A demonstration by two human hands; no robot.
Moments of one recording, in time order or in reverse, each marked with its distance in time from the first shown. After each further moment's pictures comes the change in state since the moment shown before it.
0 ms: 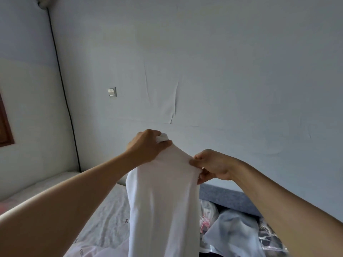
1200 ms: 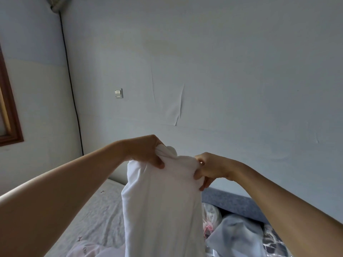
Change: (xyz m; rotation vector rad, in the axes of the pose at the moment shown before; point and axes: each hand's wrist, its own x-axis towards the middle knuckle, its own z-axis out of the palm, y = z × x) left_hand 0.001 -0.006 -0.038 -0.040 -0.582 0.030; right_hand 0.001 -0.010 0.009 -0.387 -0.010 -0.034
